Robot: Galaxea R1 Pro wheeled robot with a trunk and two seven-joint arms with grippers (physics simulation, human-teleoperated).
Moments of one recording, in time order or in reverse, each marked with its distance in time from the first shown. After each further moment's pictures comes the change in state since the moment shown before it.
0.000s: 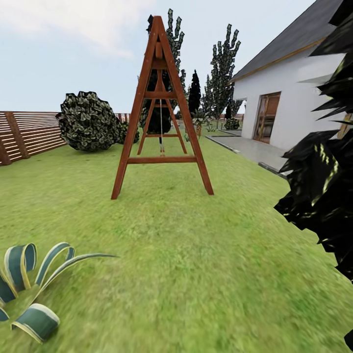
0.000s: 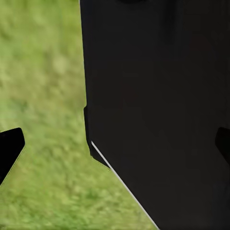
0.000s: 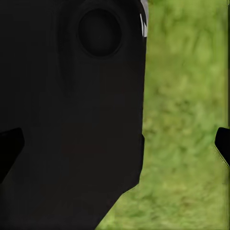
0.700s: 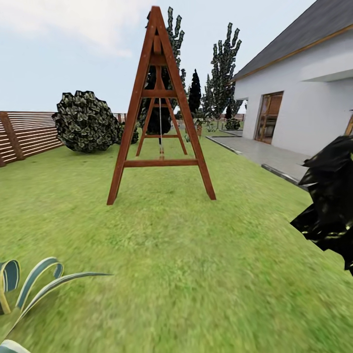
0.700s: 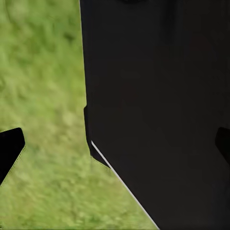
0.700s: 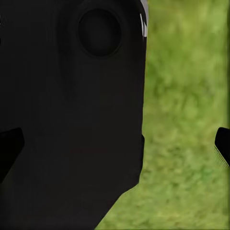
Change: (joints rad) left arm 0.000 0.000 0.000 0.001 0.000 0.000 0.000; right arm 0.000 0.000 0.001 0.000 0.000 0.000 0.000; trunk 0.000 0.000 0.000
